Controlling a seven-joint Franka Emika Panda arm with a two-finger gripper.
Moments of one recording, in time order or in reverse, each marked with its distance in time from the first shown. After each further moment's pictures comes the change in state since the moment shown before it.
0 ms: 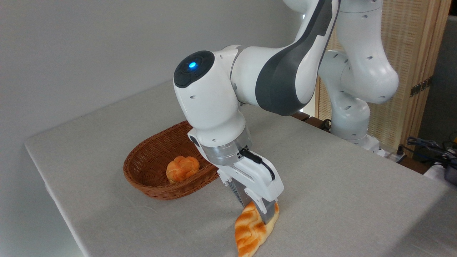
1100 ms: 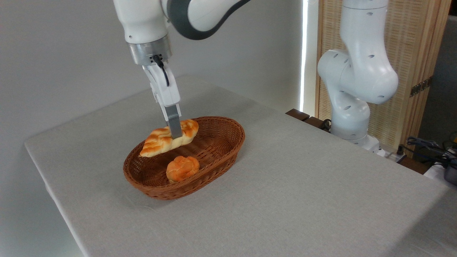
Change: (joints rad) arm -0.020 -0.089 -0.459 0.134 -0.118 -0.039 -0.152
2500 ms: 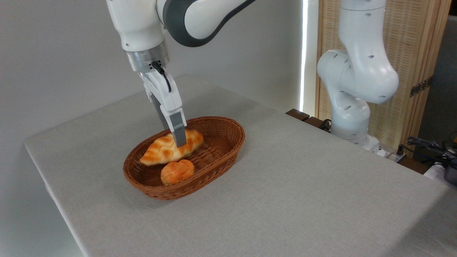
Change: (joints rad) arm 0.024 0.028 0.016 0.035 -0.035 -0.023 -0.046
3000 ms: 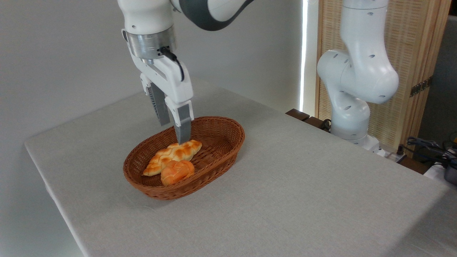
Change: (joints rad) arm 0.003 -0.039 0.118 0.050 -0.014 -0.036 0.000
